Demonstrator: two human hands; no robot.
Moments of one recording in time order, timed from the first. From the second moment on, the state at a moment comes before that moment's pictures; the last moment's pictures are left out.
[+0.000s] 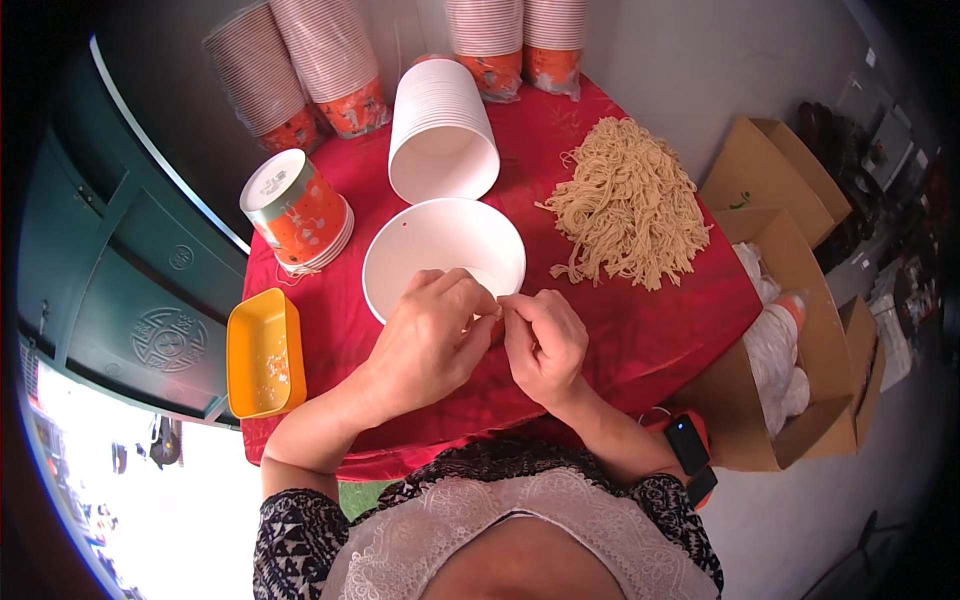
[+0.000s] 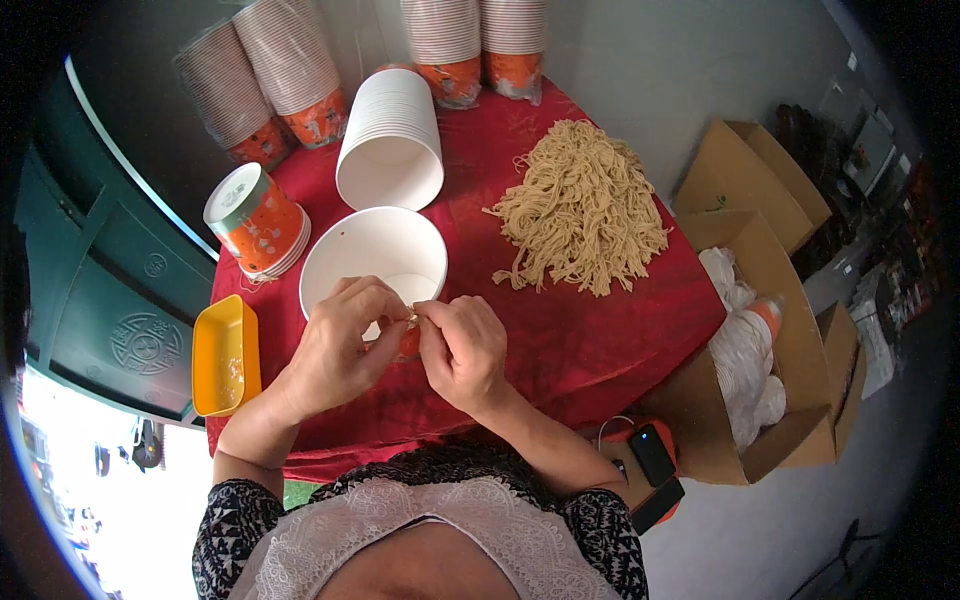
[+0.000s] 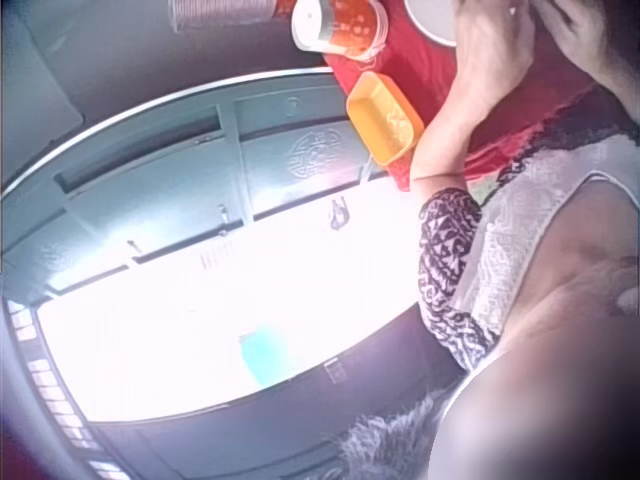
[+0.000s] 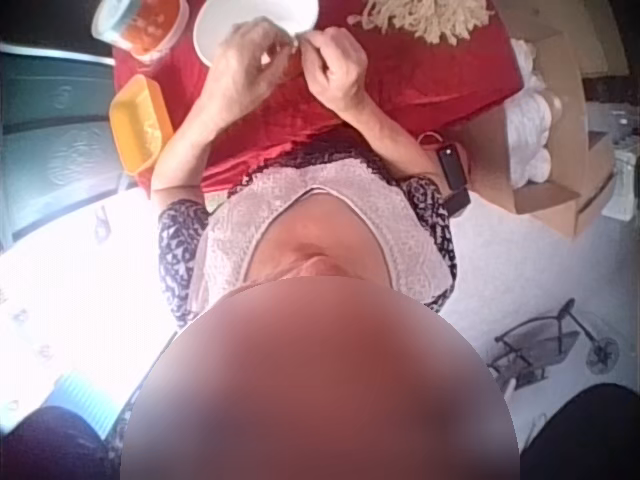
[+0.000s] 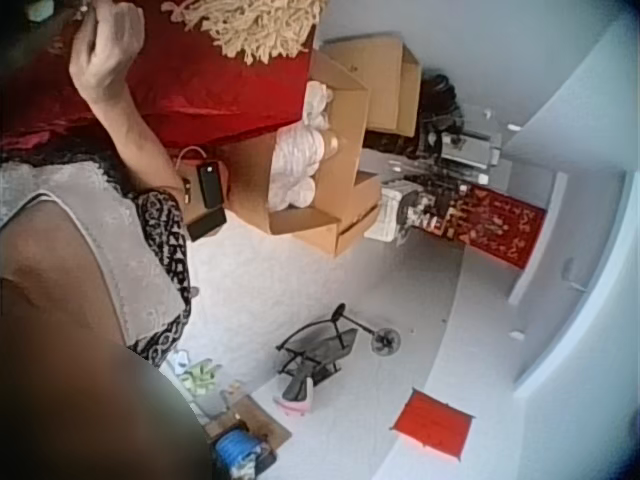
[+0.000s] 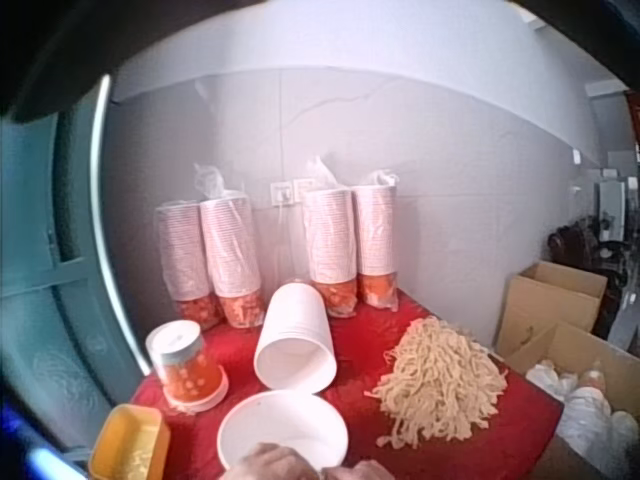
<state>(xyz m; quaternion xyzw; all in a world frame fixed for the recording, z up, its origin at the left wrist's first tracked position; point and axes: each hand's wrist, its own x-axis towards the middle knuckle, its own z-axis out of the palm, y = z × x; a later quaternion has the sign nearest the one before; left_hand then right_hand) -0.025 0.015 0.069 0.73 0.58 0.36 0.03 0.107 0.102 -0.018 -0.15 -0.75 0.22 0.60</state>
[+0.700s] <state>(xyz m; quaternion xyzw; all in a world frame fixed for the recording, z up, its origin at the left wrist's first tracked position) -0.021 0.023 0.061 0.69 0.60 0.40 0.04 0.114 0.086 -0.024 -0.14 -0.61 0.55 0.55</state>
